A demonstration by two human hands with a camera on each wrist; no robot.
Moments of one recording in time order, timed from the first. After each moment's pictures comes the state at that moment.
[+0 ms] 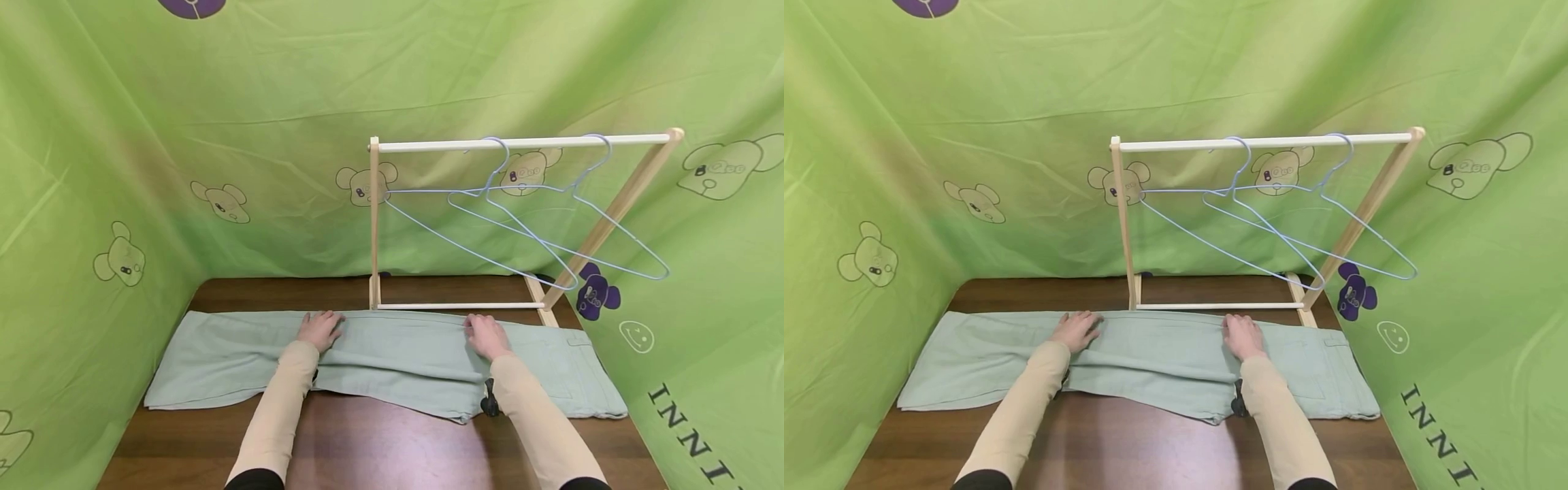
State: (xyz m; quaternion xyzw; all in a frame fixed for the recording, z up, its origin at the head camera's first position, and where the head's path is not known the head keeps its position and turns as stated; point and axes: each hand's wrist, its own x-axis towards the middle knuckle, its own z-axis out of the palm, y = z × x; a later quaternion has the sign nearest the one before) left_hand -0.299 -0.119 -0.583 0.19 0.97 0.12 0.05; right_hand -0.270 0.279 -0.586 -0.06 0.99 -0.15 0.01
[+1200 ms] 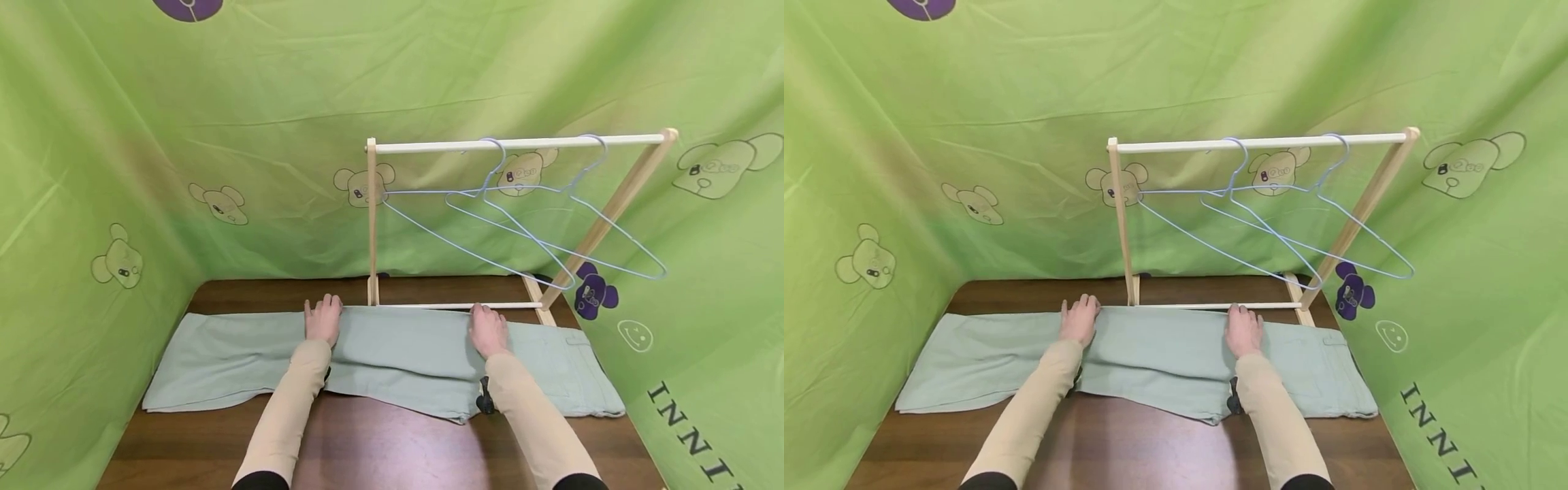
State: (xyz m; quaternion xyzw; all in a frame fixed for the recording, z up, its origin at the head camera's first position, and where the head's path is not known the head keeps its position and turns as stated) left_hand -0.305 -0.090 -0.576 0.09 0.99 0.12 -0.08; right_hand -0.272 0.273 -0.578 0.02 0.99 -0.15 -0.07
